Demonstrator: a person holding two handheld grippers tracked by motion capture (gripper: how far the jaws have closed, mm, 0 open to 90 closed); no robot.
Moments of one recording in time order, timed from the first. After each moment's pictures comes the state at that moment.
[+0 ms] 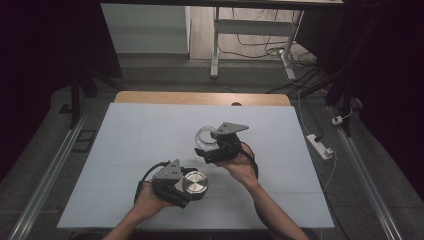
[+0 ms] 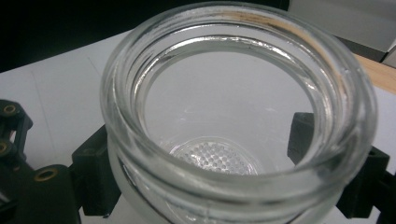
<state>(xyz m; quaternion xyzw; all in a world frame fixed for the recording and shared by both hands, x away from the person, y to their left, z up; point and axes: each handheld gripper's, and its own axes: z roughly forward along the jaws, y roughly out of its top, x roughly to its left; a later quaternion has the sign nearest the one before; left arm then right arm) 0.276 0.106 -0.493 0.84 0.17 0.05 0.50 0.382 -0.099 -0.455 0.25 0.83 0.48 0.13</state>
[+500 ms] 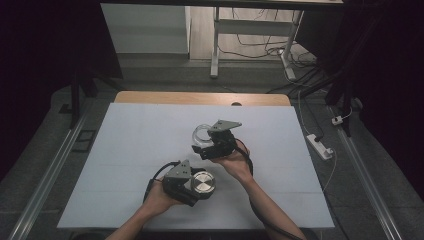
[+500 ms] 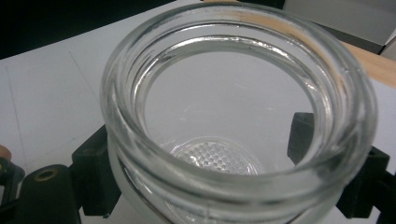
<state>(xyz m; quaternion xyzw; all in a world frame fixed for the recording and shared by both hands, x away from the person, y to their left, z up) 0.290 0.085 -0.510 0.85 0.17 0.04 0.50 0.401 -0.086 -0.468 0.26 0.84 0.47 0.13</state>
